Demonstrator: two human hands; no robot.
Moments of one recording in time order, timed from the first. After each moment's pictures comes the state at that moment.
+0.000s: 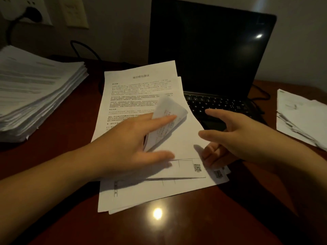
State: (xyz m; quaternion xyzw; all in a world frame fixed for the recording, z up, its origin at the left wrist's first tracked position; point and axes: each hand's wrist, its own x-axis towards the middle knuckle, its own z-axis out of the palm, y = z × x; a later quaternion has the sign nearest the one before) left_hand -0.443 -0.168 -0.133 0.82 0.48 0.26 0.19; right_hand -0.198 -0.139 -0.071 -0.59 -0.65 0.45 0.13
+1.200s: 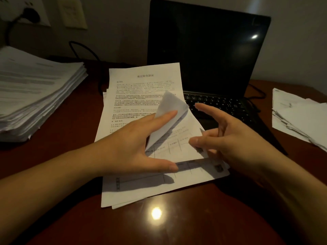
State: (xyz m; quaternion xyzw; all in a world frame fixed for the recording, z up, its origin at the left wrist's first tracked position) left_hand -0.436 -0.176 -0.123 0.82 0.46 0.25 0.25; right_hand -0.201 -0.153 -0.084 -0.50 -0.63 0.54 0.24
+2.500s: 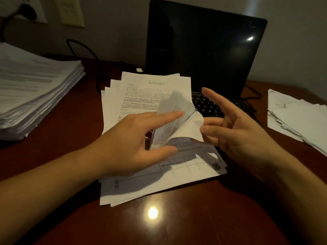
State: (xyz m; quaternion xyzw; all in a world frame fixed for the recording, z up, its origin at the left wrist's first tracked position) left_hand -0.431 -0.183 -0.122 0.80 0.43 0.33 0.25; right_hand -0.187 -0.142 -0.090 -0.41 -0.64 0.56 0.33
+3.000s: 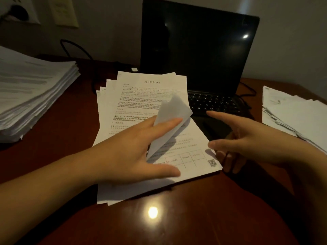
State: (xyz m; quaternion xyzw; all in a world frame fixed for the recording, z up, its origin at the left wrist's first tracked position) left_hand -0.429 -0.186 -0.127 0.84 0.44 0.20 0.24; right_hand -0.163 -0.148 -0.069 -0.57 -0.71 0.42 0.08
